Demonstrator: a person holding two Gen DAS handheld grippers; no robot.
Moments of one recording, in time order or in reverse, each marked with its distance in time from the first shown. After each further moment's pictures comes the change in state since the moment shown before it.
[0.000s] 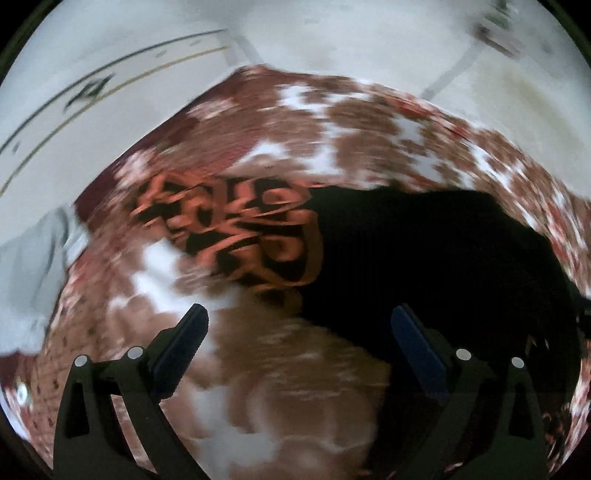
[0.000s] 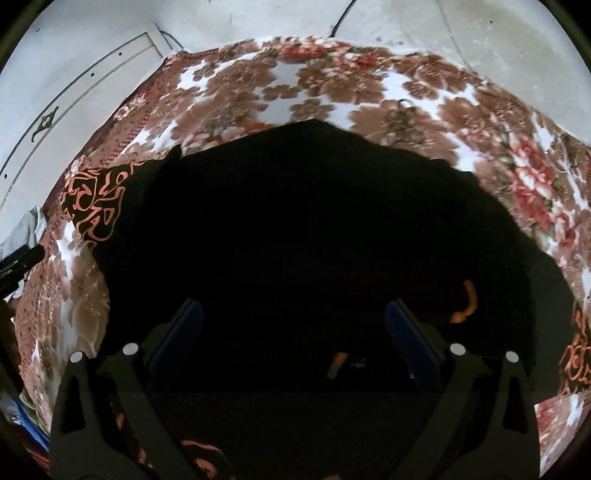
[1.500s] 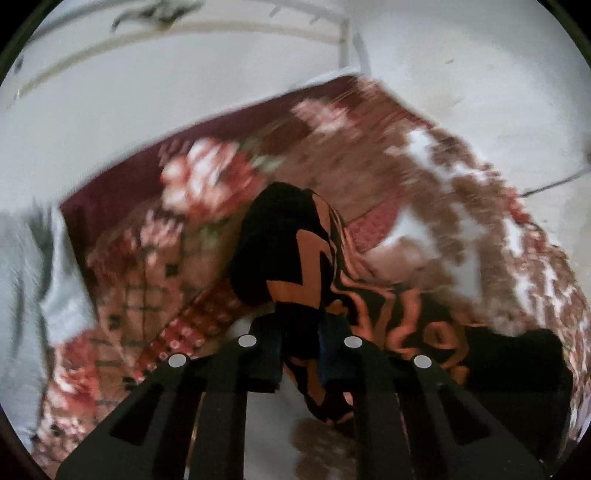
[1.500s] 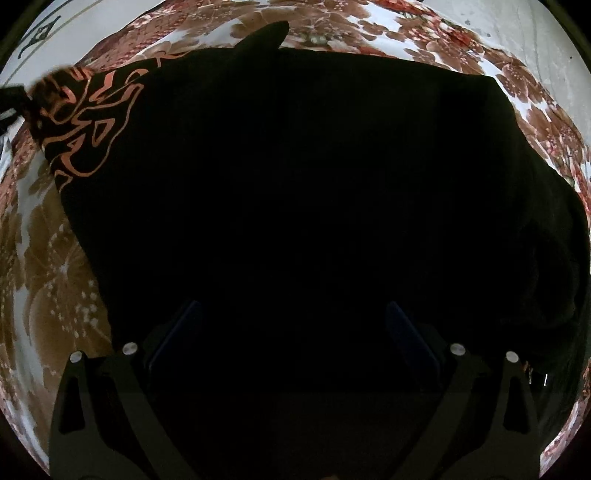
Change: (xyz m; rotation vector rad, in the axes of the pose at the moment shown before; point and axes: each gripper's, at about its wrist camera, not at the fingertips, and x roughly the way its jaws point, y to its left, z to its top) left arm 0.113 0.172 0.127 -0.254 -0.076 -0.037; right arm 0.137 0.151 -0.014 -0.109 0.140 -0.099
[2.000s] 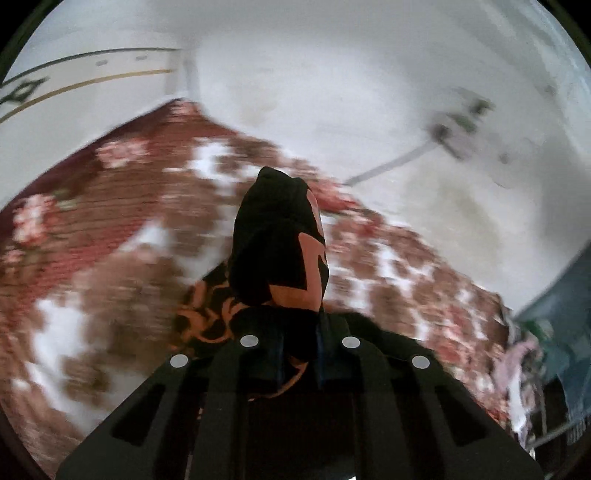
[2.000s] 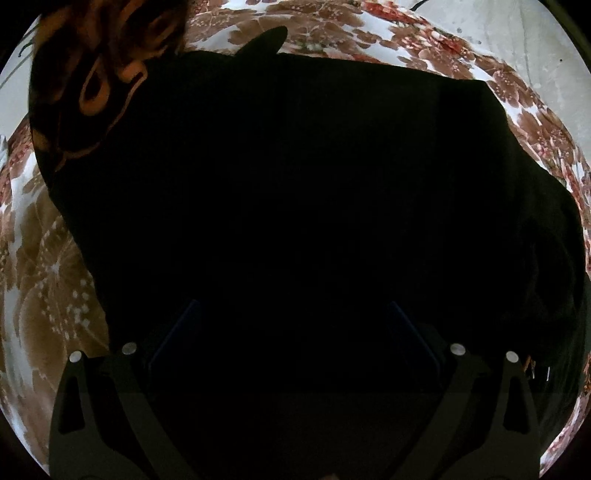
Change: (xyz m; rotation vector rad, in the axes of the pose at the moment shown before) left arm -0.118 -0.257 -0.040 0.101 -0.016 -0.454; right arm 0.000 0.002 -0.009 0.007 -0.059 -0.034
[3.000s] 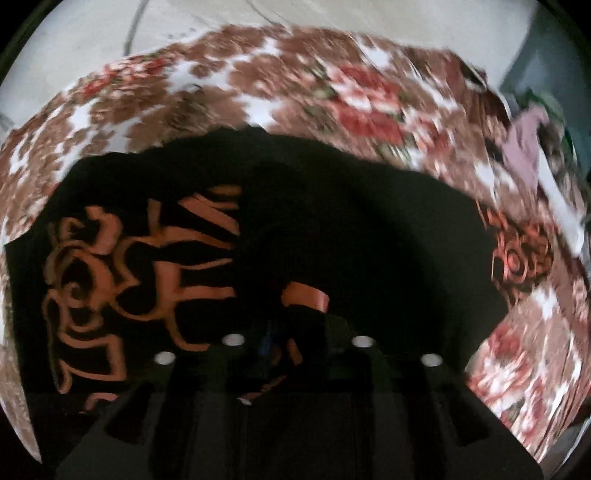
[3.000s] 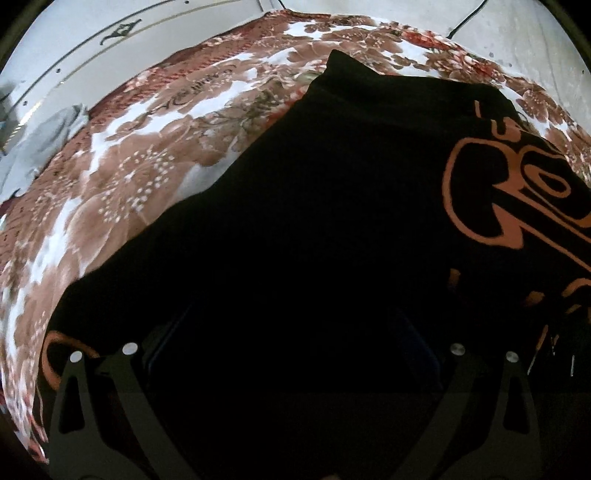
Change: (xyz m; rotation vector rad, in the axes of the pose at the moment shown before) left arm 0.210 -0.334 -0.304 0.554 0.511 0.060; right arm -0.037 -0.041 -0.087 -0.160 -0.150 0.259
